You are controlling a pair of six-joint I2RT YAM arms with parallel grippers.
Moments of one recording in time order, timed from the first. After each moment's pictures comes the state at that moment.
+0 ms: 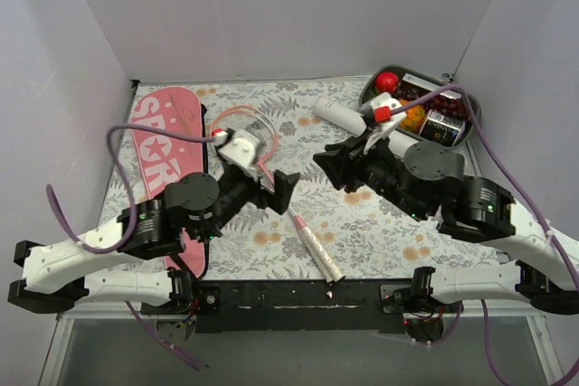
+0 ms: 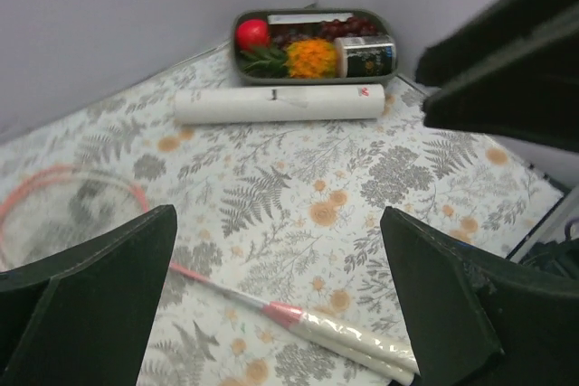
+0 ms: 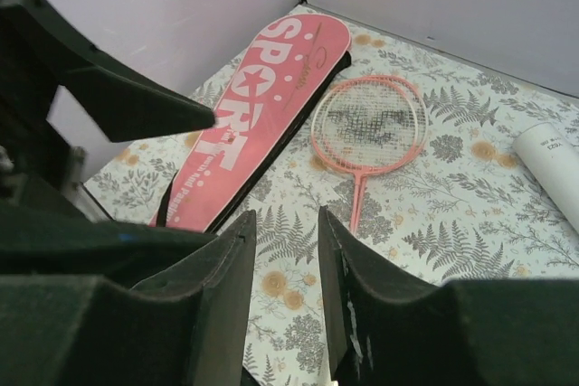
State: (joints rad) left arm -1.35 0.98 1.22 -0.28 -0.62 -0.01; right arm 1.32 0.99 1.51 -0.61 0.50 0.26
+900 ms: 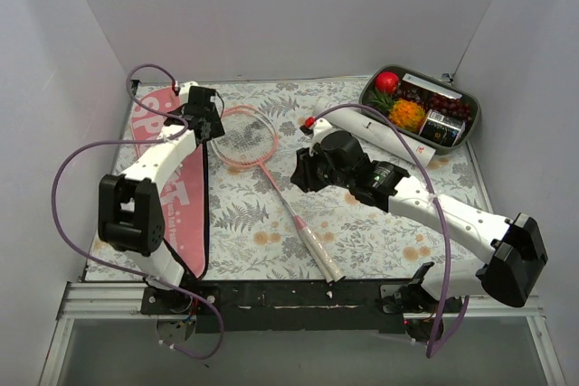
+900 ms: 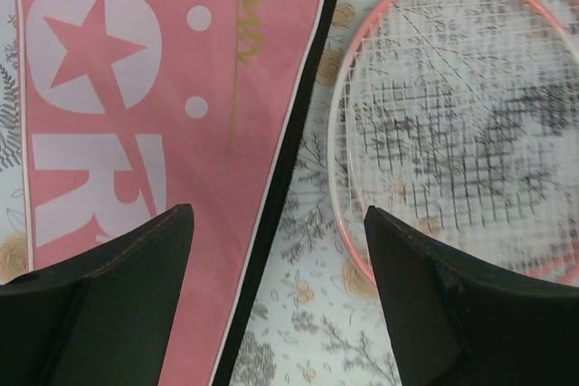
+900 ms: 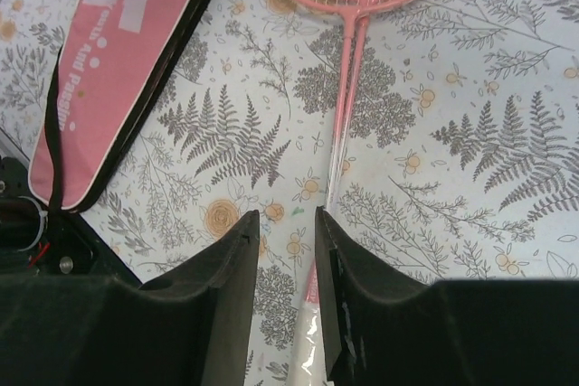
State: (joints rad) left arm -0.23 1.59 1.27 -0.50 -0.47 -0.44; right arm 0.90 1.31 1.08 -0.30 -0.01 0.36
